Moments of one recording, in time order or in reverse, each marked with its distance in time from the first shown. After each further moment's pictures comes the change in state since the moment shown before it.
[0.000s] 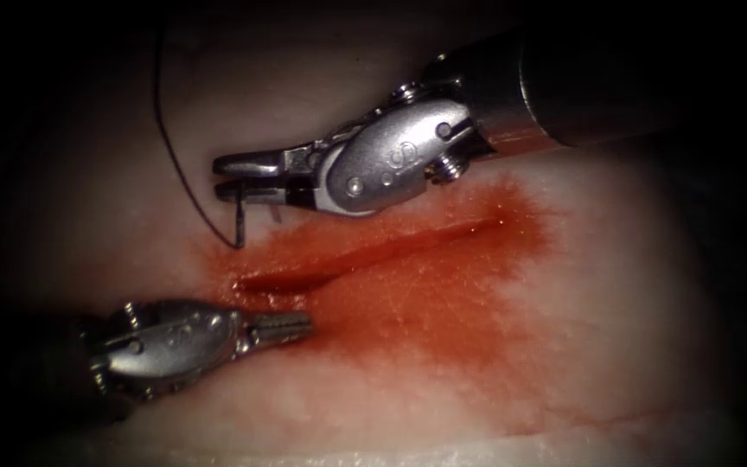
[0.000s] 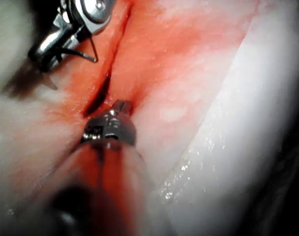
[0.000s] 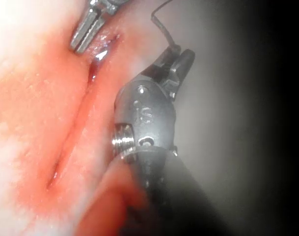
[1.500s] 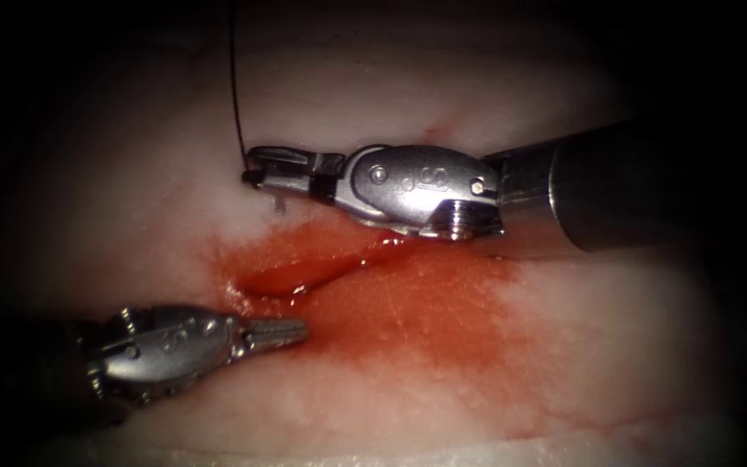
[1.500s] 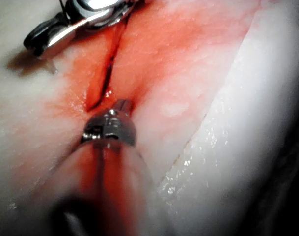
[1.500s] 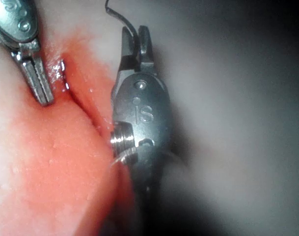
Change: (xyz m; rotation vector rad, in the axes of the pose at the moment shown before) right arm -0.003 0.003 -0.001 -0.240 -0.135 0.865; left arm -0.002 0.000 0.000 0.006 -0.008 0.004
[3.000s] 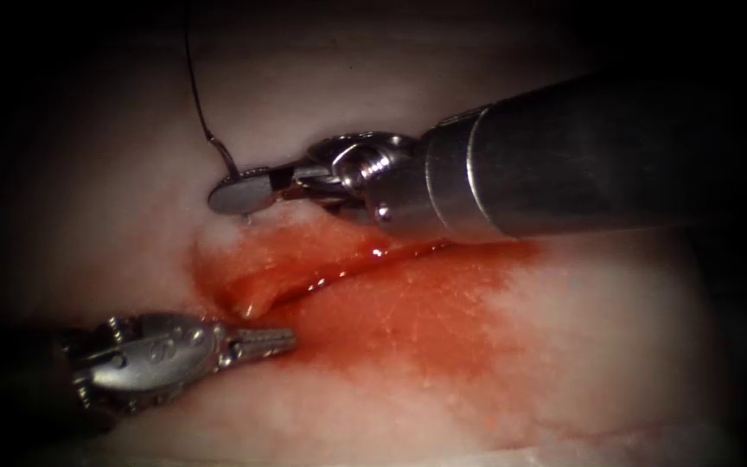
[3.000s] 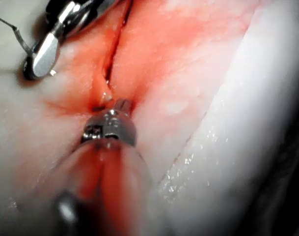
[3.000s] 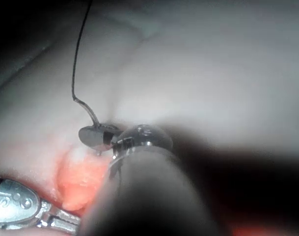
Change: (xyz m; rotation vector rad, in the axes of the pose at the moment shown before) right arm -0.002 -0.005 0.003 0.369 -0.231 0.989; left arm -0.001 0.000 -0.001 -0.016 -0.010 0.008
